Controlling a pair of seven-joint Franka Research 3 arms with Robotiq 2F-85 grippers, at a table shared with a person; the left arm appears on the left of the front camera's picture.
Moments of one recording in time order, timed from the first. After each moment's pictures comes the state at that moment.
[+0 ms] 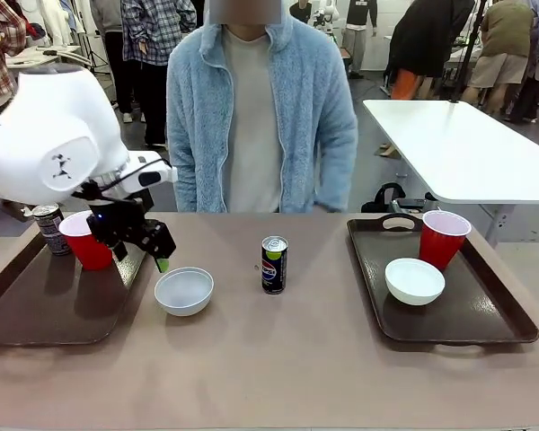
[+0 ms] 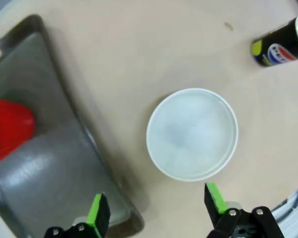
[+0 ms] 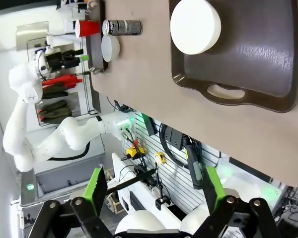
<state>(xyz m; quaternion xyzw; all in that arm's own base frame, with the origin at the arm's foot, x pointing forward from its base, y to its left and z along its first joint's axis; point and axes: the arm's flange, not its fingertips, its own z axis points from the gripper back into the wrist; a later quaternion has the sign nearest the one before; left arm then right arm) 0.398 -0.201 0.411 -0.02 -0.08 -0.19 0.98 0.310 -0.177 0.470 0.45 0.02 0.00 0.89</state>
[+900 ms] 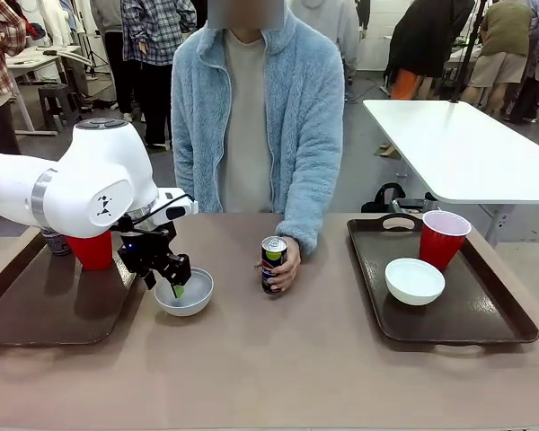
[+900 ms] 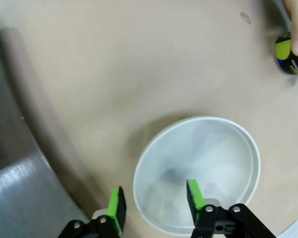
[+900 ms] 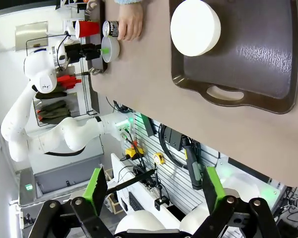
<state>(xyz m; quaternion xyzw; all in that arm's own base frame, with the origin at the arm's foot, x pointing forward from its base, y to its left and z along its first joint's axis) 0.428 -0.219 0.339 -0.03 -0.05 -0.19 0.98 0.311 -0.177 0.473 0.45 0.01 0.00 0.89</state>
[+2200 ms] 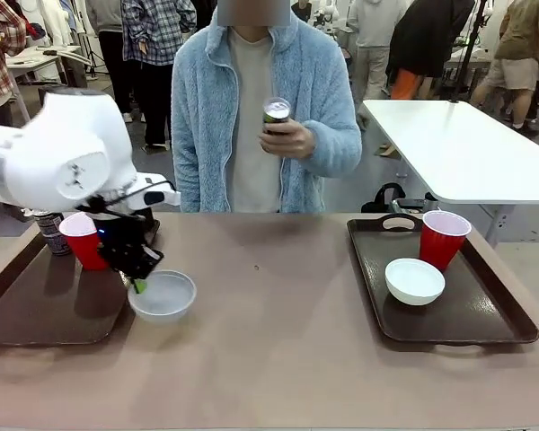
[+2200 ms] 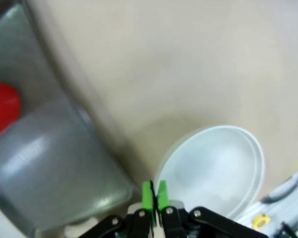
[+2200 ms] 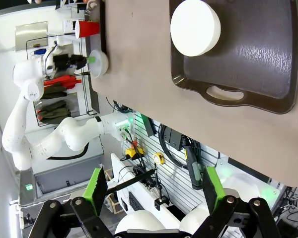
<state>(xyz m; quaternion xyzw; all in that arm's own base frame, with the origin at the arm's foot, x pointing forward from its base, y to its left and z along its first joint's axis) 0.388 -0.184 0.405 -0.01 -0.01 -0.21 0.98 0.311 -0.177 0.473 0.45 0.01 0.00 0.89</state>
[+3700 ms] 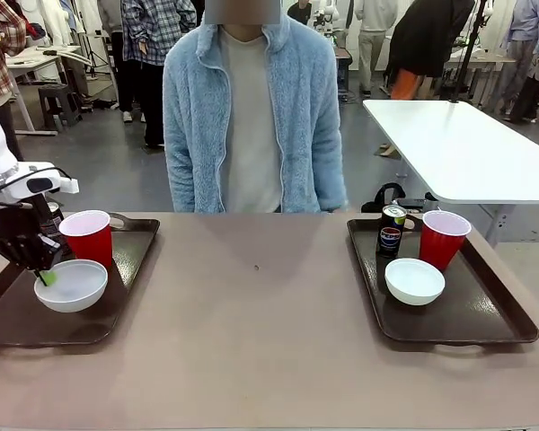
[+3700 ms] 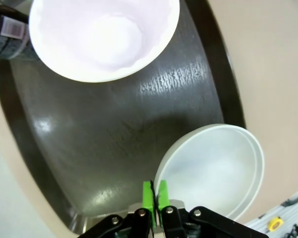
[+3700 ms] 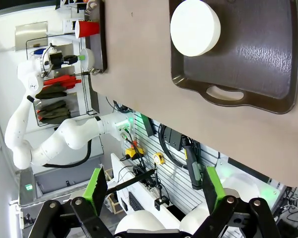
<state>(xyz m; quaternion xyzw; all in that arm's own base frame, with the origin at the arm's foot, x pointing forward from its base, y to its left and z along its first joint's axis) 0.407 -0.020 0.389 -0.03 -0.02 -0.12 0.99 0.312 -0.177 0.473 0.45 0.01 0.00 0.89</state>
